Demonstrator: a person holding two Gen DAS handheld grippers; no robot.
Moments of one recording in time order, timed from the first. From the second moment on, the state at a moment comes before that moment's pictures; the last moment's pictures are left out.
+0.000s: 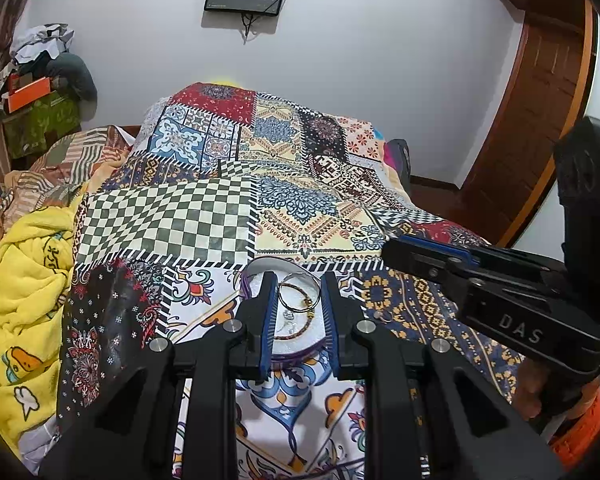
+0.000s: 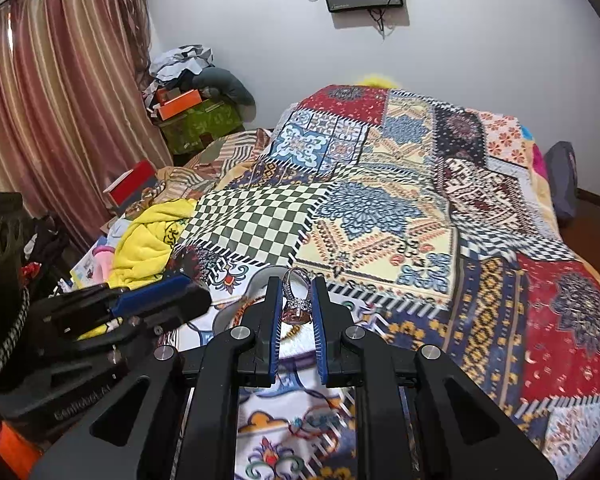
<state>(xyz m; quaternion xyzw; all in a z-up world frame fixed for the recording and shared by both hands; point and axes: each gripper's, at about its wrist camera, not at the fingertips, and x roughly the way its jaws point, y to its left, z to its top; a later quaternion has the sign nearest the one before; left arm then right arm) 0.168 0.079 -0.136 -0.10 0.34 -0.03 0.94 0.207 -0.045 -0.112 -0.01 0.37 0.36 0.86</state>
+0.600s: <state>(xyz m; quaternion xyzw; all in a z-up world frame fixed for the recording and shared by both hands) 0.197 0.088 -0.176 -0.10 0.37 -0.03 0.92 0.237 -0.023 -0.154 0.00 0.43 0.39 0.81</state>
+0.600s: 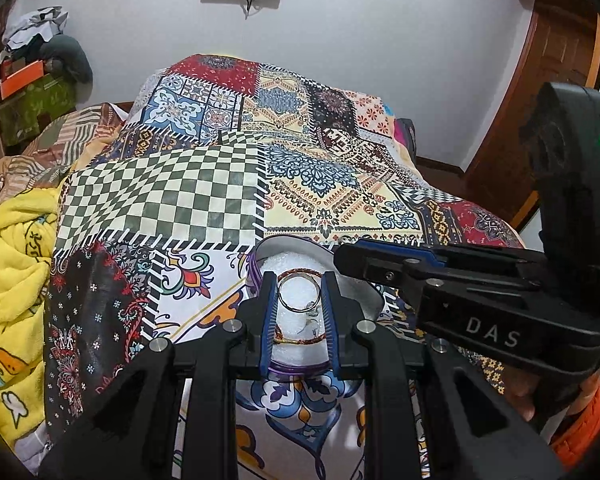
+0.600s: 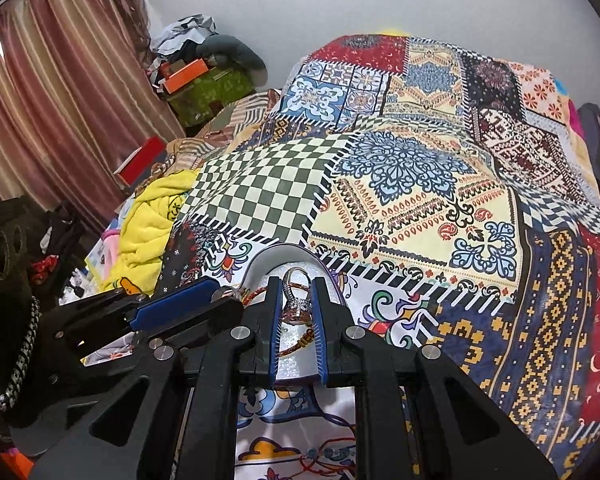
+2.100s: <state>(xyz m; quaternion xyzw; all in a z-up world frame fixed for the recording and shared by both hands) 0.133 0.044 -0.126 -0.07 0.37 -0.03 0.92 0.168 -0.131 -0.114 -0.03 0.41 0.29 0.87</state>
